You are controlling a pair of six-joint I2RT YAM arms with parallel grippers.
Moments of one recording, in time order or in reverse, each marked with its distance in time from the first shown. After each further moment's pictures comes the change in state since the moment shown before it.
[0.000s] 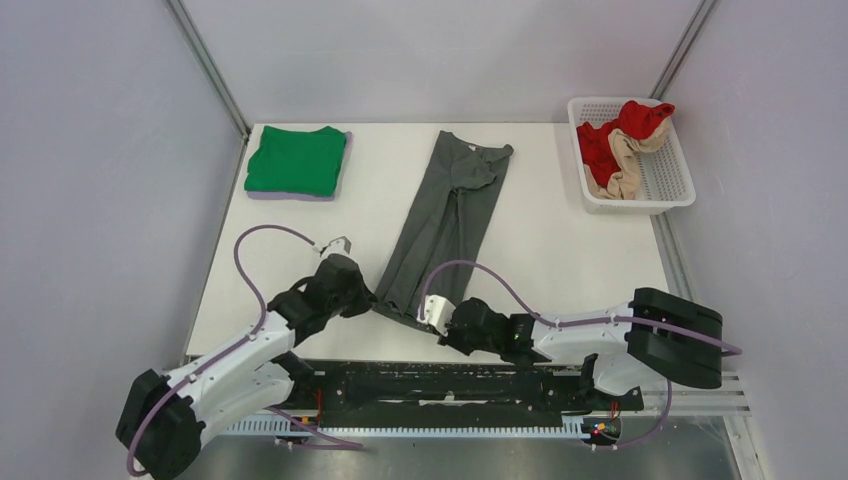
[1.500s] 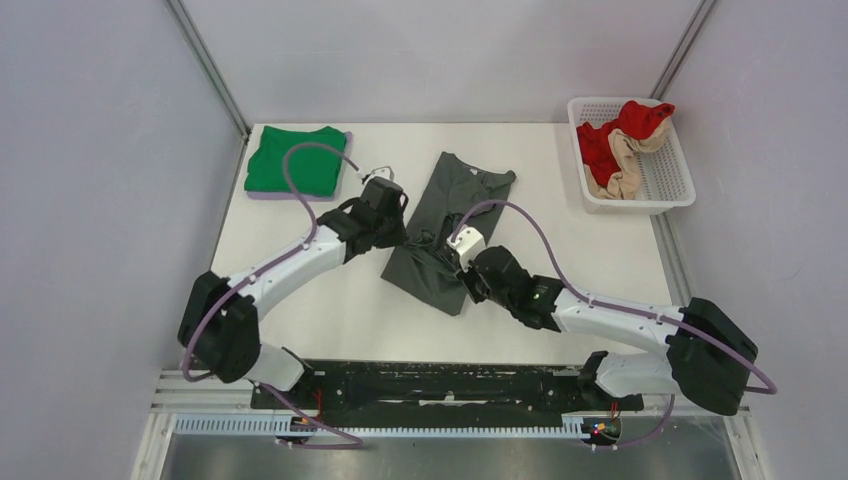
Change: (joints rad) left arm -0.003 0.506 0.583 -0.054 -0.055 0.143; right arm -0.258 -0.173 0.135 -0.184 0.101 0.159
